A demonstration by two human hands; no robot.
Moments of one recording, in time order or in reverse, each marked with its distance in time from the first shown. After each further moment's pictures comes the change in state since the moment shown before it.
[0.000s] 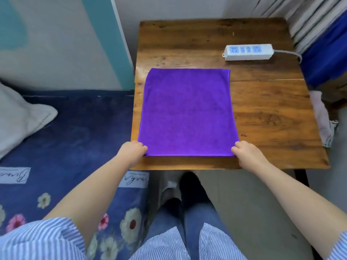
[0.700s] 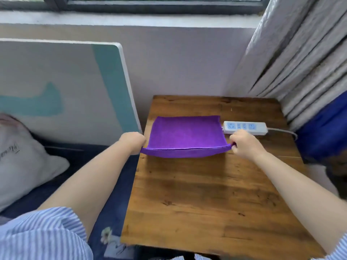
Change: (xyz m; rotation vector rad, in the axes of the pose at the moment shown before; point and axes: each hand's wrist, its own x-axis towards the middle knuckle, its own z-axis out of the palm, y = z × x) left_hand 0.048 -0.106 -0.224 -0.079 0.063 -0.281; right_hand 0.123 0.102 -0.199 0.385 0.492 -0.050
